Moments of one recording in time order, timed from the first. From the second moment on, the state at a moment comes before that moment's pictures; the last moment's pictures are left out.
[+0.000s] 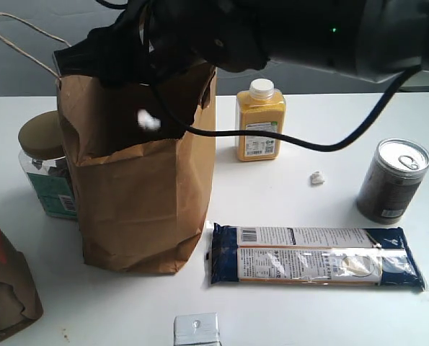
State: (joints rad) left arm 0.04 0.00 0.00 0.05 0.26 -0.12; right arm 1.15 1.84 -1.64 -0.45 0.52 0.66
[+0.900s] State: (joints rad) left arm 0.04 0.00 0.00 0.05 0.26 -0.12; right arm 1.42 1.26 -1.01 -0.41 0.84 0.94
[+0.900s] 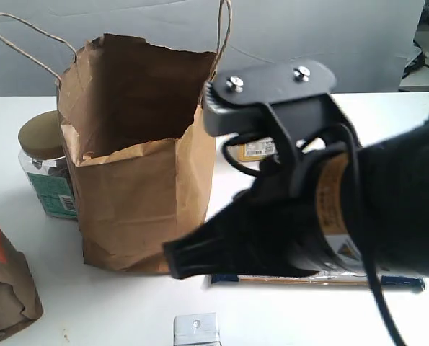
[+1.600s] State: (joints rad) left arm 0.04 0.00 0.00 0.05 0.26 -0.12; right arm 0.79 1.60 -1.06 -0.31 0.75 0.43
